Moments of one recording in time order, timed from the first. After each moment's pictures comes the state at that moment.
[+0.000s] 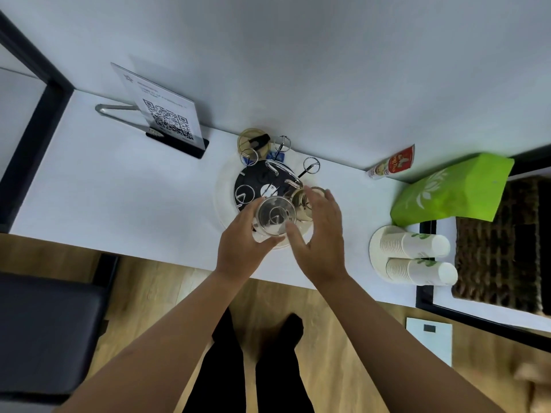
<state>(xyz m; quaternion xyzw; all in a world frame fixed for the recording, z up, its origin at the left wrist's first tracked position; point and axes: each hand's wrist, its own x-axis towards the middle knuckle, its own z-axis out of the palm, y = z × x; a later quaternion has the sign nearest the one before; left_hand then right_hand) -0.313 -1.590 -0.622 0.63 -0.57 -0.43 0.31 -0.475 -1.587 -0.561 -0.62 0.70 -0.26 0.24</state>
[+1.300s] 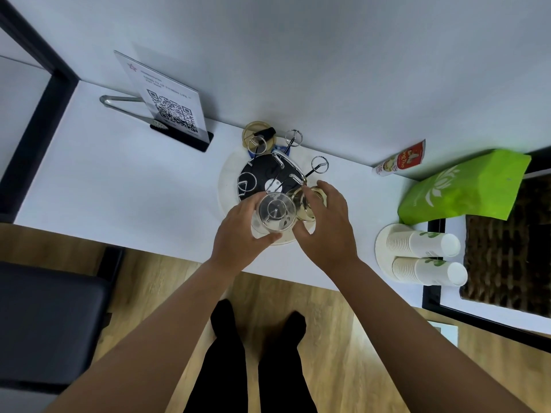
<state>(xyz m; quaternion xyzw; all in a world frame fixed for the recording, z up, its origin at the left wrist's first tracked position) -0.299 -1.599 -0.638 0.62 -0.63 -0.40 0.24 -0.490 -1.603 -0.569 -0.66 0.70 -0.12 0.23</state>
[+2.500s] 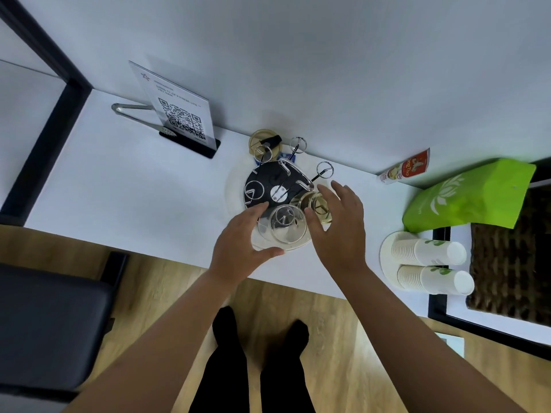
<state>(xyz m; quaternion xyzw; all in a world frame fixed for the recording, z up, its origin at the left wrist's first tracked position) -0.285 -1.586 -0.636 0.61 -0.66 -0.38 0.22 -0.485 -1.606 -0.561 -0.62 0.73 -0.20 0.20</state>
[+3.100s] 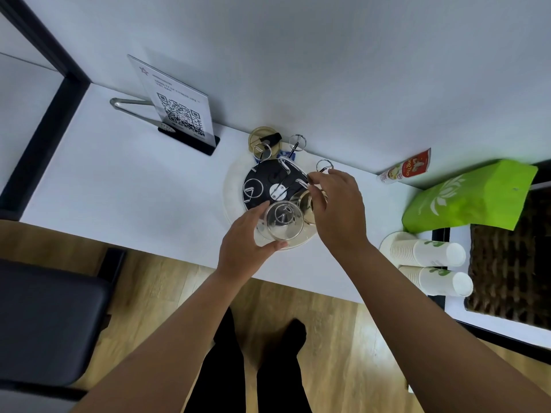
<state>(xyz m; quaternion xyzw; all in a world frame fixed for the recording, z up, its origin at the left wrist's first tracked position) -0.304 -1.583 -0.639 0.64 -0.60 -0.41 0.26 -0.486 -1.643 -0.553 -0.68 0.69 -0.20 0.14</state>
